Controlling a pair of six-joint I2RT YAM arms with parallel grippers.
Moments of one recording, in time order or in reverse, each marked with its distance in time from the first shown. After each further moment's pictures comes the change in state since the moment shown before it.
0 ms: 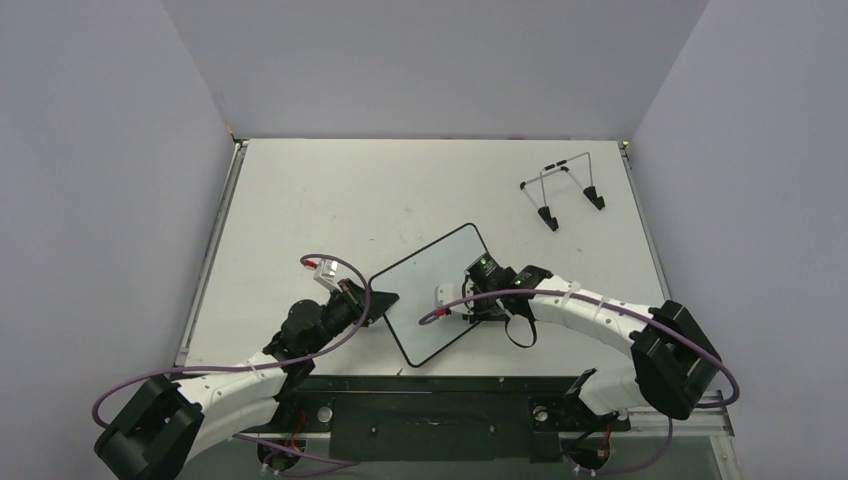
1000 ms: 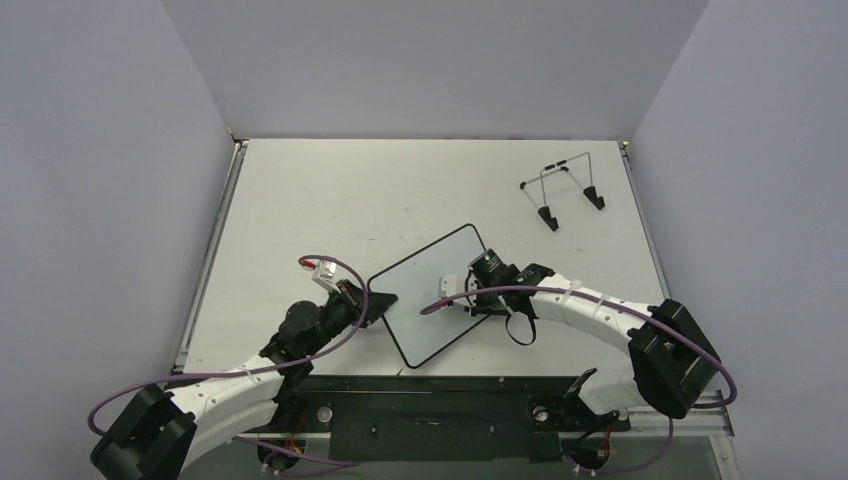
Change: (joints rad) left arm 0.000 -0.060 0.000 -0.055 0.001 0.013; right arm 0.003 -0.003 -0.013 0.055 0.039 0.029
